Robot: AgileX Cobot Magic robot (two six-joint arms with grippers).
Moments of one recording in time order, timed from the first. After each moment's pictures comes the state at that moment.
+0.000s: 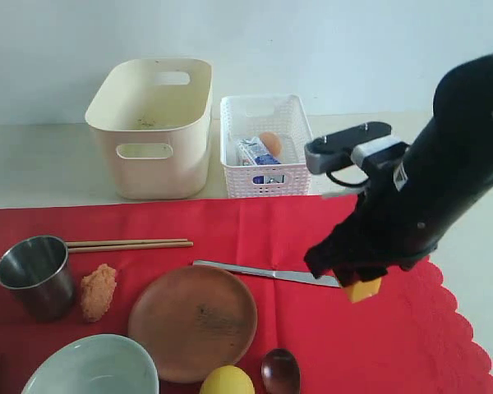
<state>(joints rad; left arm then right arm) -0.06 0.01 0.00 -0.01 0.37 -0.09 0.58 1.52 -0.93 0.03 0.81 0.10</state>
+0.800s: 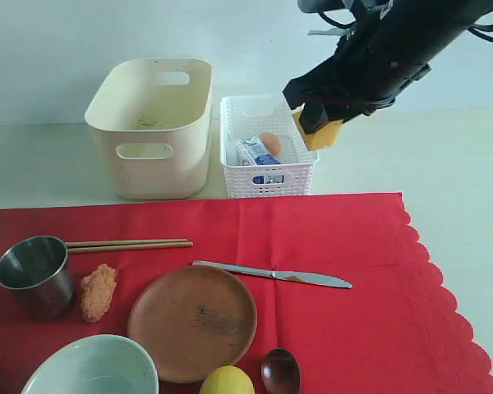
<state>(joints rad) -0.06 0.01 0.00 -0.01 0.37 -0.09 0.39 1.71 -1.41 0.22 0.84 -0.19</state>
